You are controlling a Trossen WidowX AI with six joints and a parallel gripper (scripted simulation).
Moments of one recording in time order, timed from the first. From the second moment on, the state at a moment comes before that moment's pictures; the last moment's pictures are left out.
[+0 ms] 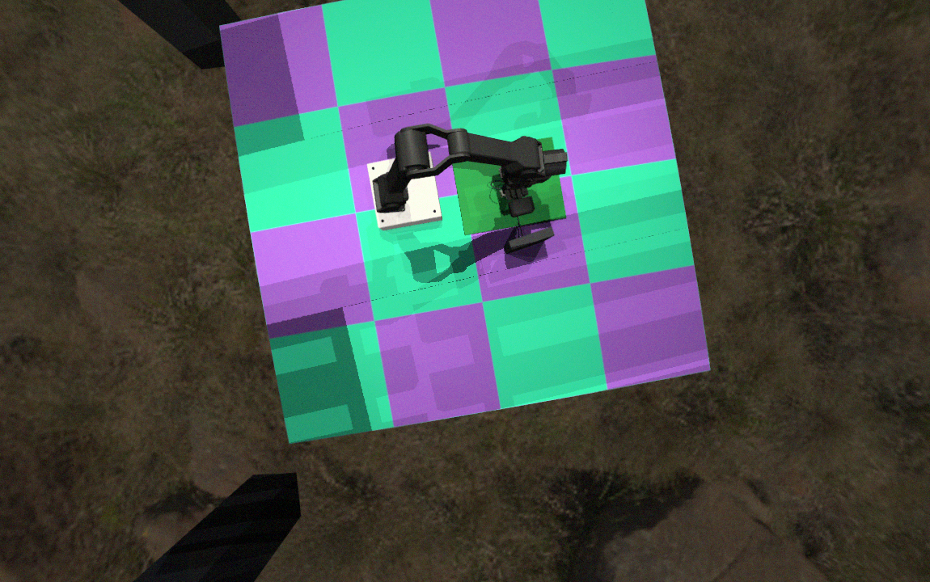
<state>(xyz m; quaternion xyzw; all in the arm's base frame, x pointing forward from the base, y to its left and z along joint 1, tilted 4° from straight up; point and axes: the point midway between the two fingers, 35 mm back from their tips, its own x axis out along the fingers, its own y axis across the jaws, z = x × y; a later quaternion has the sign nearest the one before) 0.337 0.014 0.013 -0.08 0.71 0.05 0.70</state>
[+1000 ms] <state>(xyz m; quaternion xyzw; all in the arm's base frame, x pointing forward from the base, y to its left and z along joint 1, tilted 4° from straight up) 0.337 0.014 0.007 -0.07 0.71 0.05 0.70</state>
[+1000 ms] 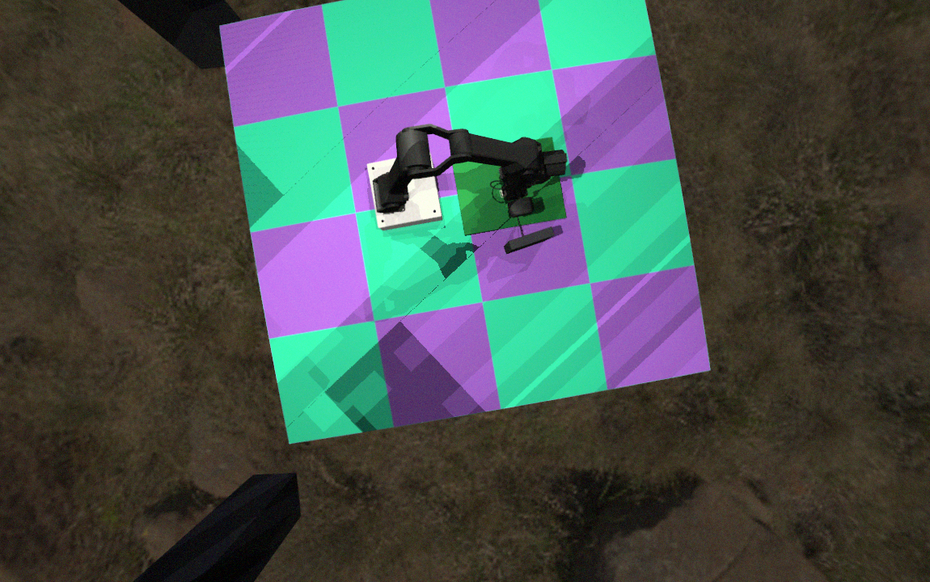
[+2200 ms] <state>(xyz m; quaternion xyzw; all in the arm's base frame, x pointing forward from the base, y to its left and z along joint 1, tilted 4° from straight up) 0.336 0.013 -0.009 -0.07 0.71 0.05 0.70</state>
